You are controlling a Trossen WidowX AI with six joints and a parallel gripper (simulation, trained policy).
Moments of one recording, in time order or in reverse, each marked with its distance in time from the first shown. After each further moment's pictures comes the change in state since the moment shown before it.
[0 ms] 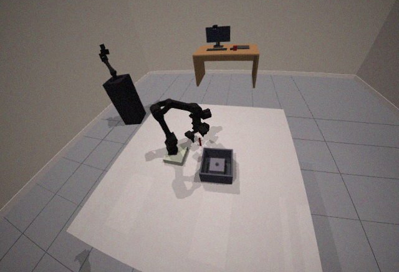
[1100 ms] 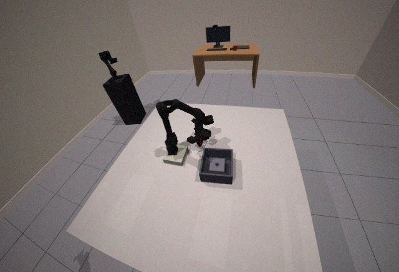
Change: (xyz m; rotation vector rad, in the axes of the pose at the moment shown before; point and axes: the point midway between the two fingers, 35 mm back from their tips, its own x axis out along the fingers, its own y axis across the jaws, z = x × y) arm 0.041 -0.006 0.024 -0.008 -0.102 -0.106
